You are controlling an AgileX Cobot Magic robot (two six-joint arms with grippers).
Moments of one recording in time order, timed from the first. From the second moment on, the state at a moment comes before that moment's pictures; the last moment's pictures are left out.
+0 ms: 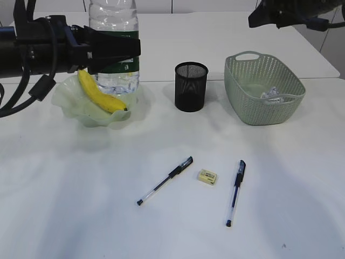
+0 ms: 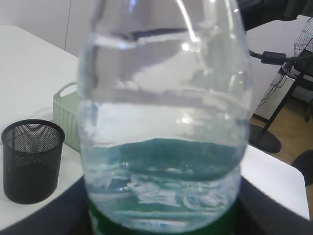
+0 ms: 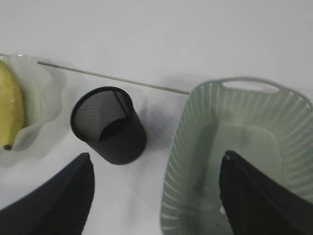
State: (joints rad) left arm -0.21 1.63 -0.95 1.22 -0.95 -1.22; right arm -0.02 1.91 -1.73 0.60 0.72 -0.61
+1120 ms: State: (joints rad) left arm -0.21 1.63 -0.95 1.35 -0.82 -1.16; right arm -0.02 1.91 -1.70 -0.06 0.69 -0.01
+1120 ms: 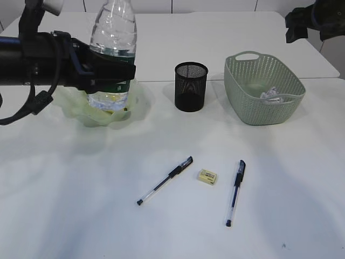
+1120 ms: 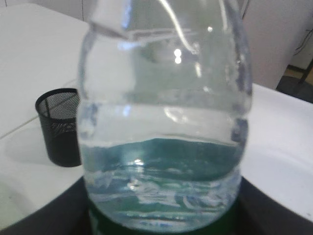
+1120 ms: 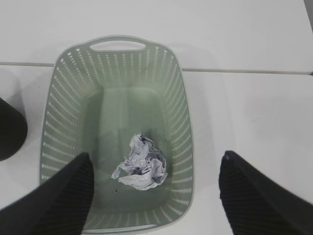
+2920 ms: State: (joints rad) left arm -0.08 1.63 -0.90 1.17 -0.95 -0.87; right arm -0.02 1.91 -1.70 -0.10 0.69 -0.01
